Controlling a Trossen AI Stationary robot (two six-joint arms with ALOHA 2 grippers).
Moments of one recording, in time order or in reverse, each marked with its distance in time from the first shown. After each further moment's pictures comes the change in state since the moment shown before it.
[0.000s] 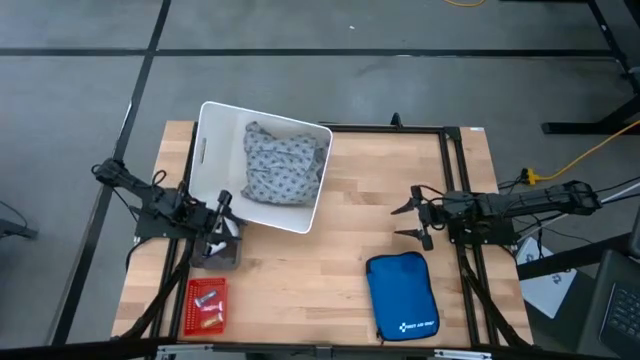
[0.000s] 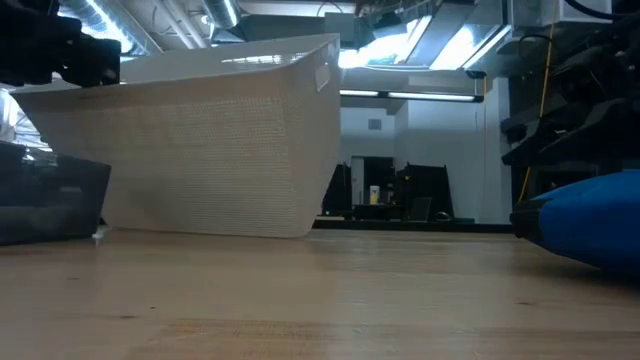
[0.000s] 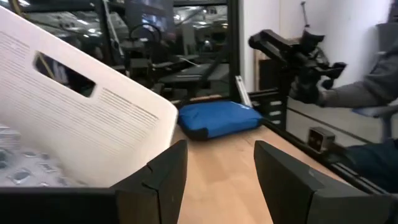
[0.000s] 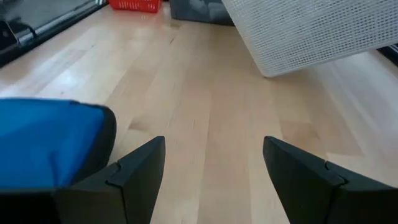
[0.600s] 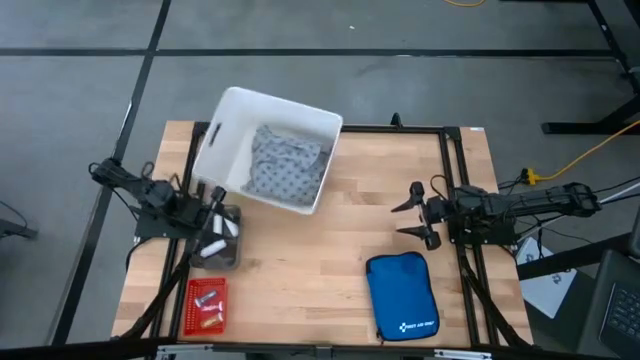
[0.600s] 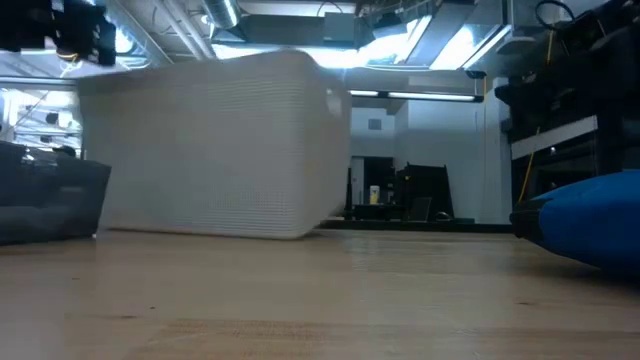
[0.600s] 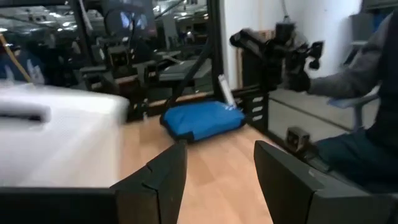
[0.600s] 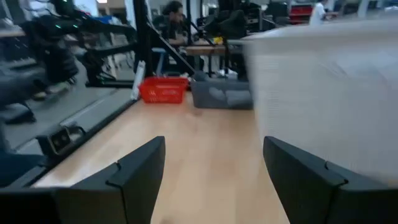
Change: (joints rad) left arm 0.000 0.018 0.179 -0.181 0.089 0.026; right arm -0.016 -0.024 0.001 0.288 -0.106 0.093
